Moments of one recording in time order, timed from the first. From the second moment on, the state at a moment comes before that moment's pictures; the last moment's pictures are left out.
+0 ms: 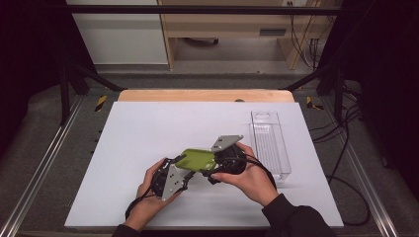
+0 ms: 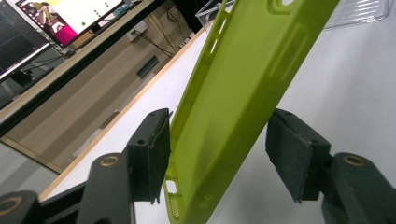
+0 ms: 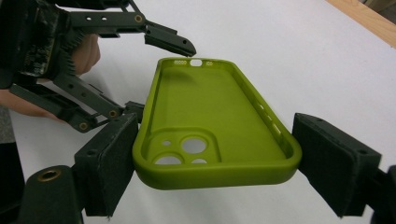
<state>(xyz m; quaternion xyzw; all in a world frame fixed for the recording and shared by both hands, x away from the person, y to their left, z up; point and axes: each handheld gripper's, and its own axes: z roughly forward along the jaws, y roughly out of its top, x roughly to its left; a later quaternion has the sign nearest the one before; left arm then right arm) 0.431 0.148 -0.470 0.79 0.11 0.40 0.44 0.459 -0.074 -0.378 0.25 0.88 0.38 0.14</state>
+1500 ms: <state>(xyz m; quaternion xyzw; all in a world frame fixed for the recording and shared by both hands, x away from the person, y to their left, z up) 0.428 0.150 -0.472 0.80 0.09 0.41 0.43 0.455 -0.068 -0.374 0.23 0.88 0.38 0.14</state>
